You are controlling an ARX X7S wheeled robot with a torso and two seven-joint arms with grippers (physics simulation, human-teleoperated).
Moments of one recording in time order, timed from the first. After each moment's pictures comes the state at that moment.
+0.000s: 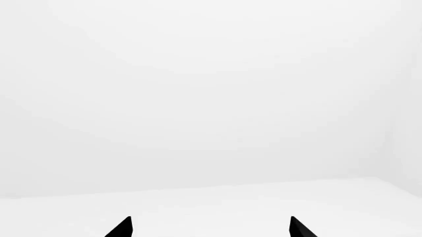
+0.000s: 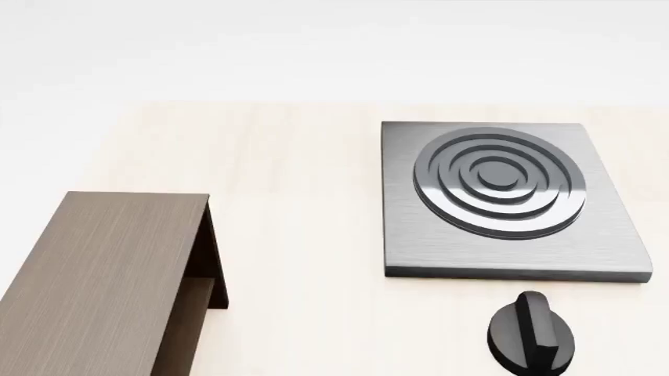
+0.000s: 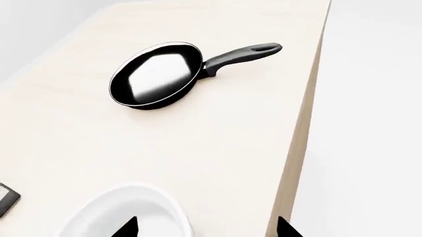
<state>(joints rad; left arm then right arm) 0.49 -0.19 -0.63 0.55 -0.46 0.00 -0.78 -0.50 0.78 0.92 -0.58 1.71 0.52 1.31</state>
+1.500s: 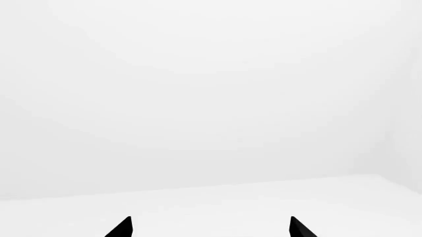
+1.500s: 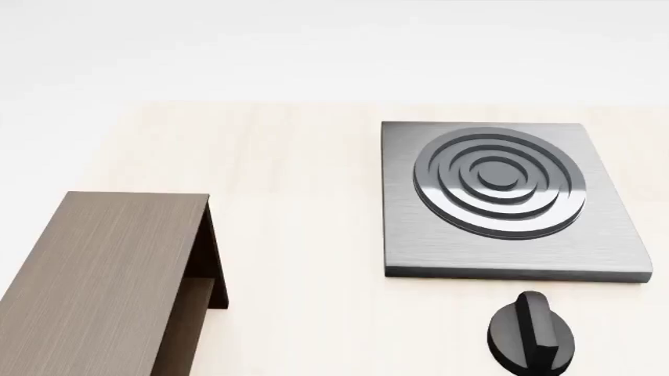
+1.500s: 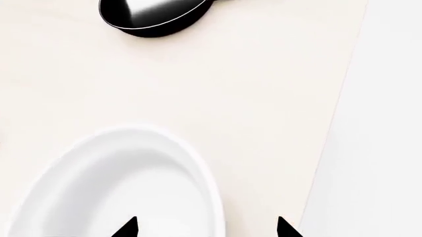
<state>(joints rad) 0.49 -0.21 -0.61 0.53 -0.45 0.00 -0.80 -0.30 0.80 0.60 -0.32 1.68 0.52 1.22</state>
